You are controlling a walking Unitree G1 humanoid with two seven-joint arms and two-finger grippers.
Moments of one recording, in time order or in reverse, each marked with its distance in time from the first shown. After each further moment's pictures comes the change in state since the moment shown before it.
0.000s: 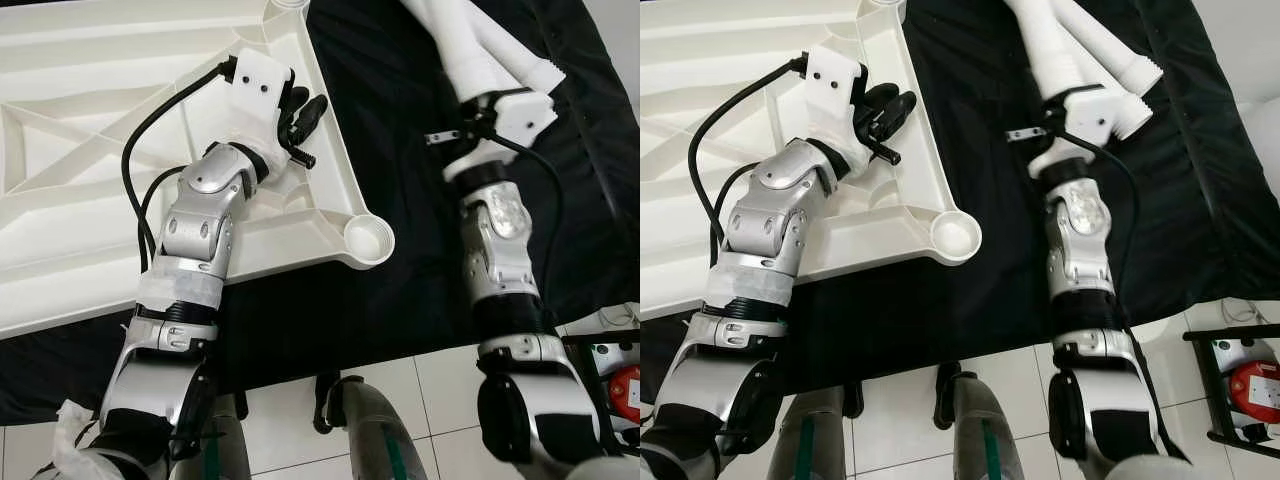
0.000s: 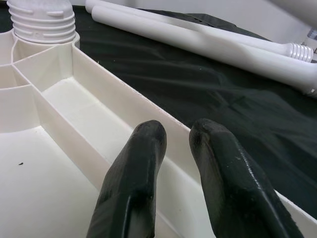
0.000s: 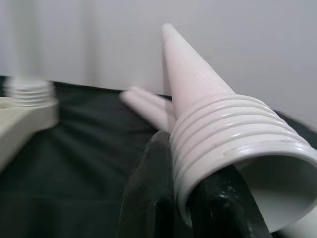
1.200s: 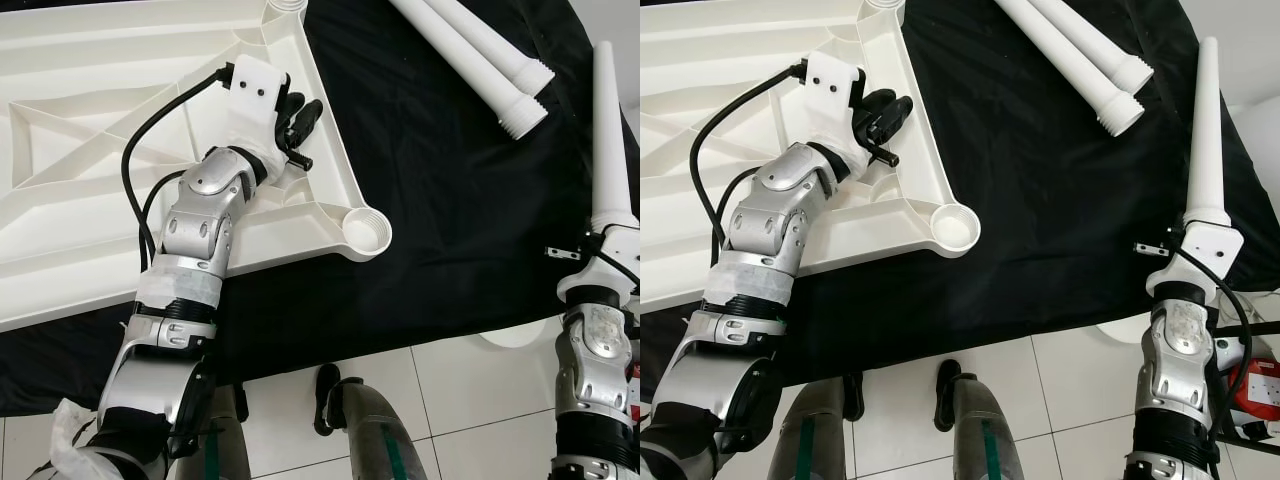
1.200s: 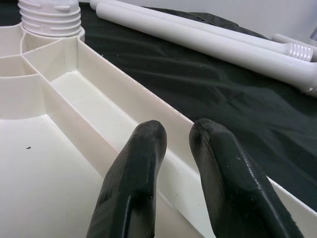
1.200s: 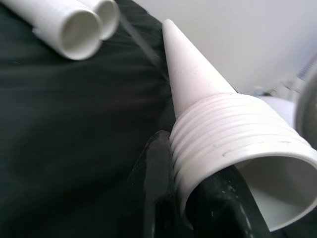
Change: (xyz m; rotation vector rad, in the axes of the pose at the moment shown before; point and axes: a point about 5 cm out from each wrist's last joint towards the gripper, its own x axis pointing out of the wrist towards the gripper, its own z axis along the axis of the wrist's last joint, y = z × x) left arm 0.001 0.003 -0.007 -0.026 0.019 0.025; right arm -0.121 -0.106 -0.031 -0.250 0.382 -0.231
